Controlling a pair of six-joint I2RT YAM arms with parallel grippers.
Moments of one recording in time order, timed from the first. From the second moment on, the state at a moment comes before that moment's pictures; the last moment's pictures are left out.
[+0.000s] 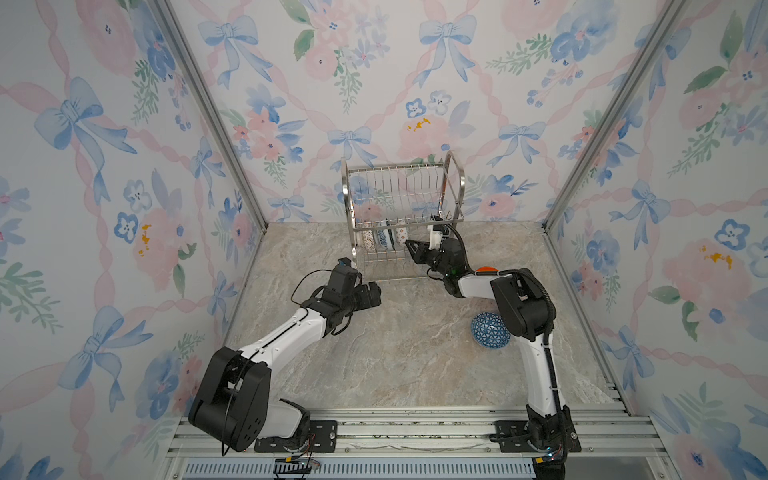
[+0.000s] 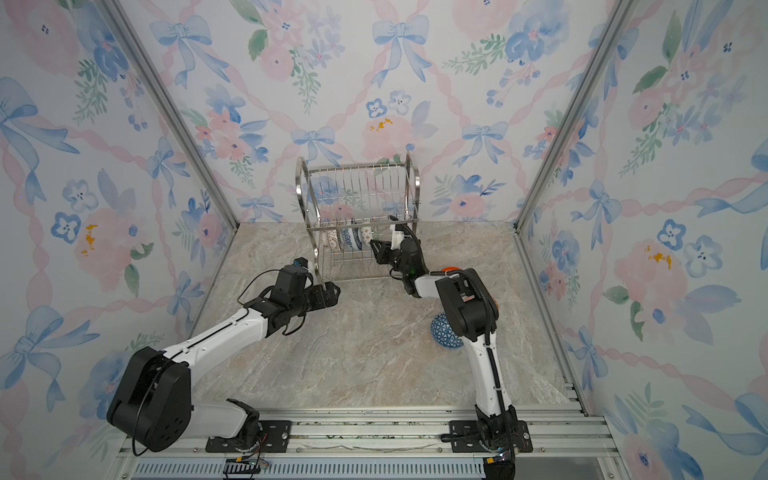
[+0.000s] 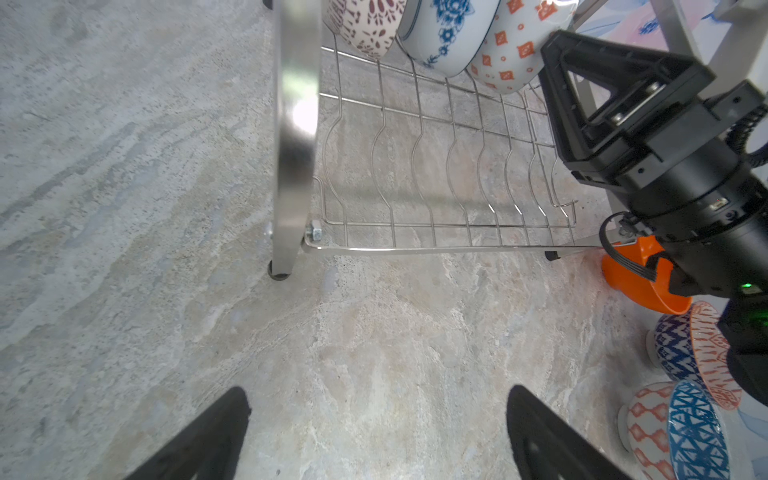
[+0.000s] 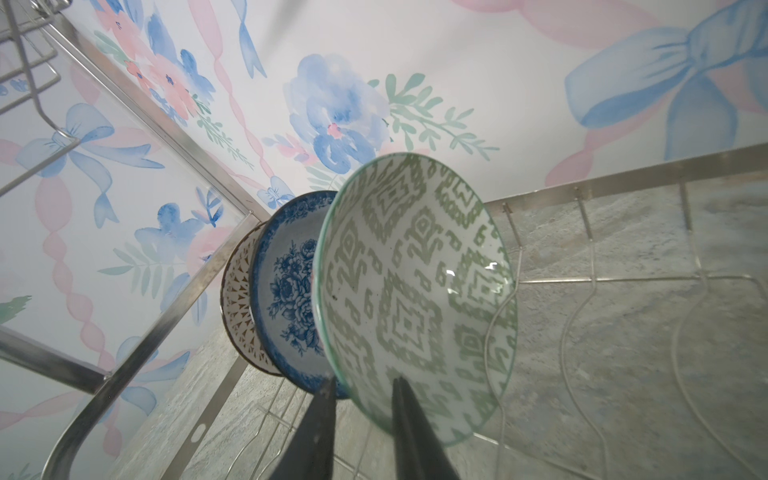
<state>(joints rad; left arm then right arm) -0.42 1.37 0.81 -0.18 0.01 -0.57 0.43 2.29 1.41 0.77 -0.30 0.59</state>
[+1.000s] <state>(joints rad) -0.42 1.32 0.81 -0.18 0.02 -0.57 0.44 2.21 1.32 0.75 -0.28 0.57</state>
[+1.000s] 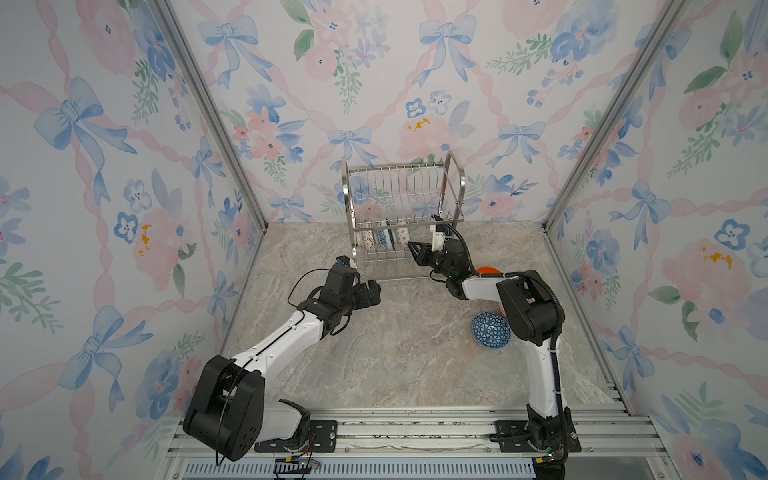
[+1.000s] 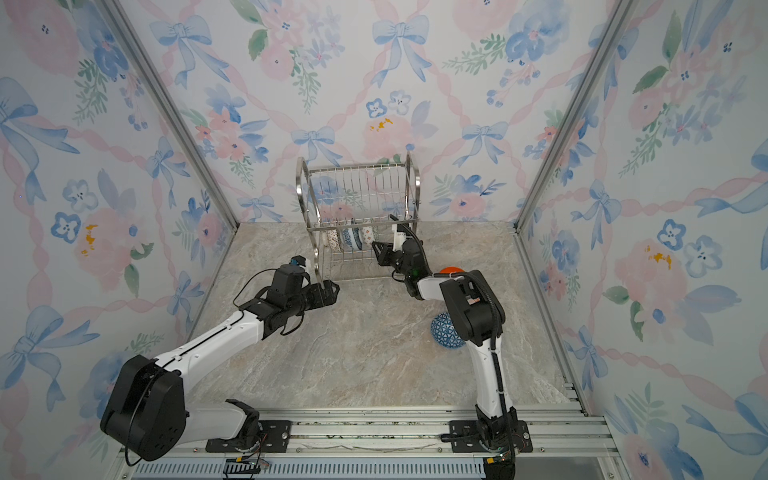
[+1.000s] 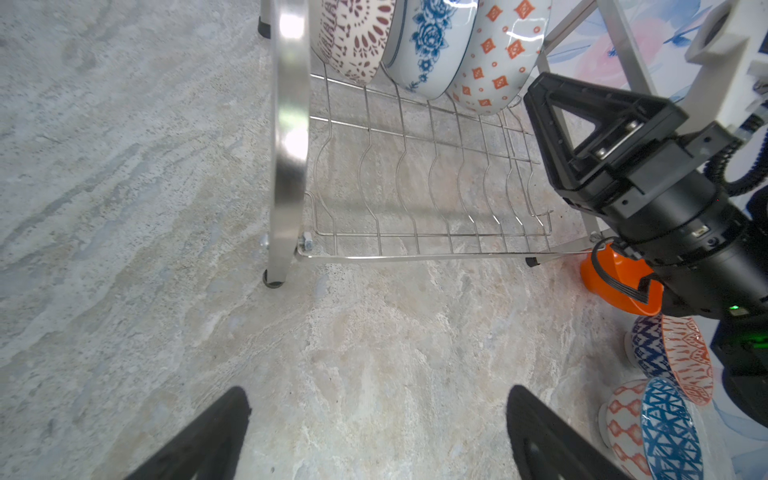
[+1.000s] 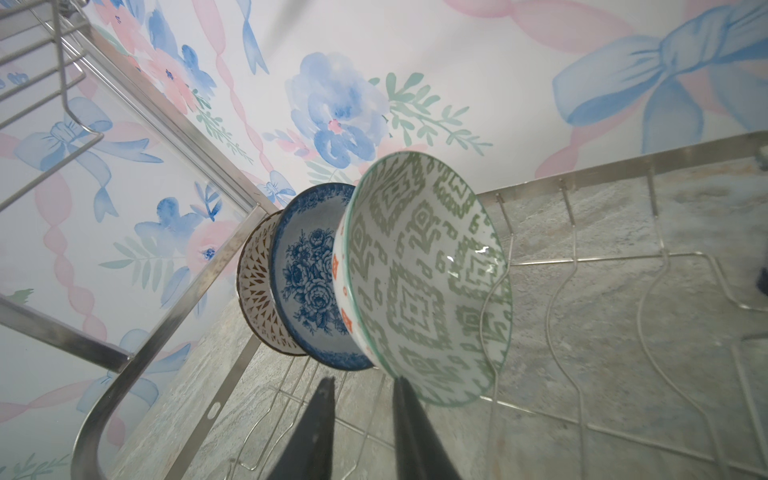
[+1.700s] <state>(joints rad) -0.42 1.25 0.75 -0.18 0.03 -0.57 0.51 2.02 1.12 0.74 -0.25 0.55</state>
